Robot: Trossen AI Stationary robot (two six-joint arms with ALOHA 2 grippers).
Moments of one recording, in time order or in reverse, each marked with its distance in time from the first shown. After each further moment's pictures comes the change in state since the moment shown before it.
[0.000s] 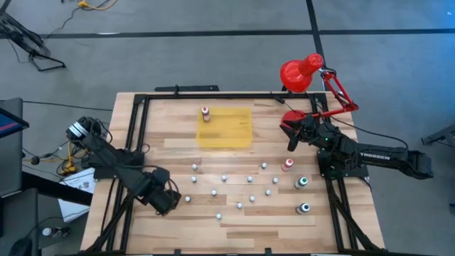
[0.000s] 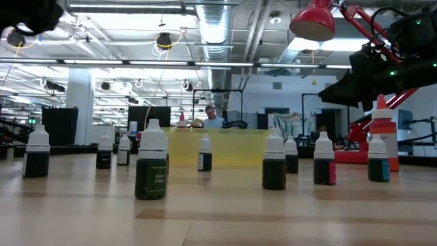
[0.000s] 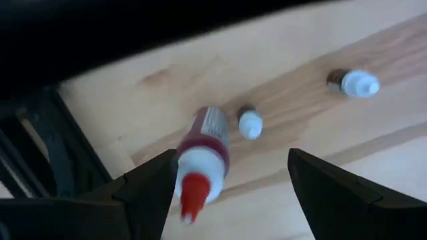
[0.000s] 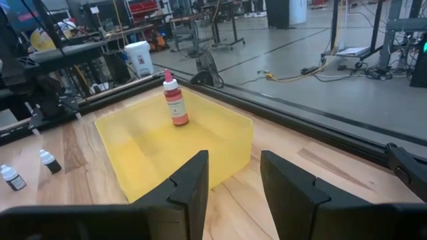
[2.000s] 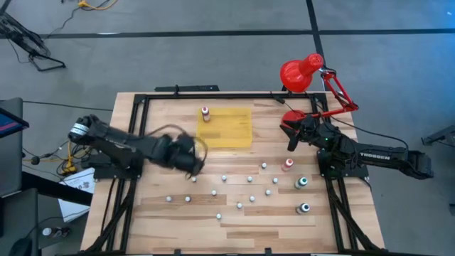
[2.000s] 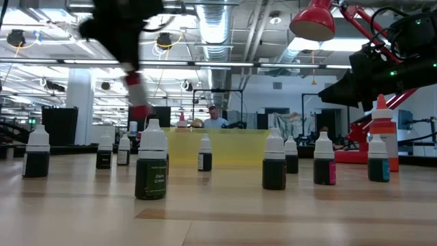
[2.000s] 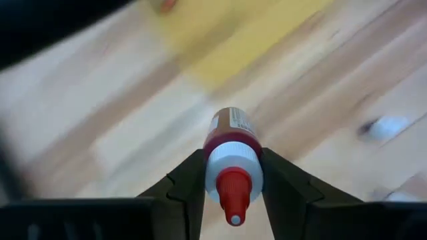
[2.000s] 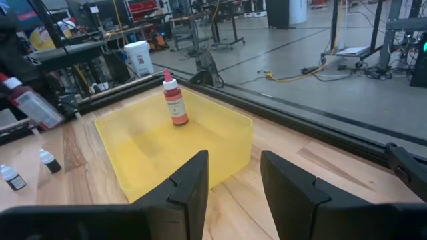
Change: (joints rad) left arm 0.459 0.013 0.183 0.061 -0.479 0.795; right arm 0.000 0.000 0.000 0.000 0.000 0.000
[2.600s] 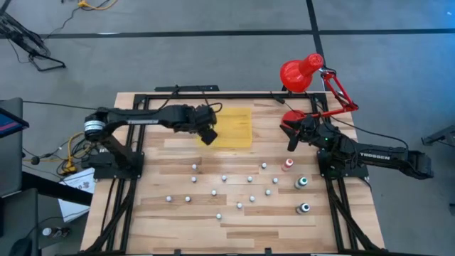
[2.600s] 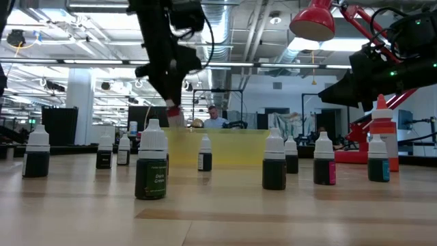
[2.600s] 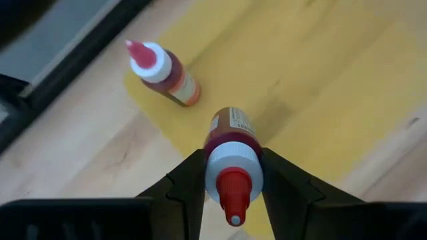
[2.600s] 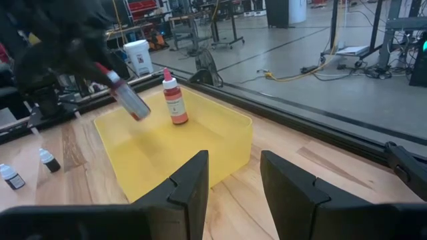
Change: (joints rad) left arm 0.475 0.144 0.001 0.332 0.145 0.601; right arm 0.000 0.000 0.000 -0.004 0.000 0.000
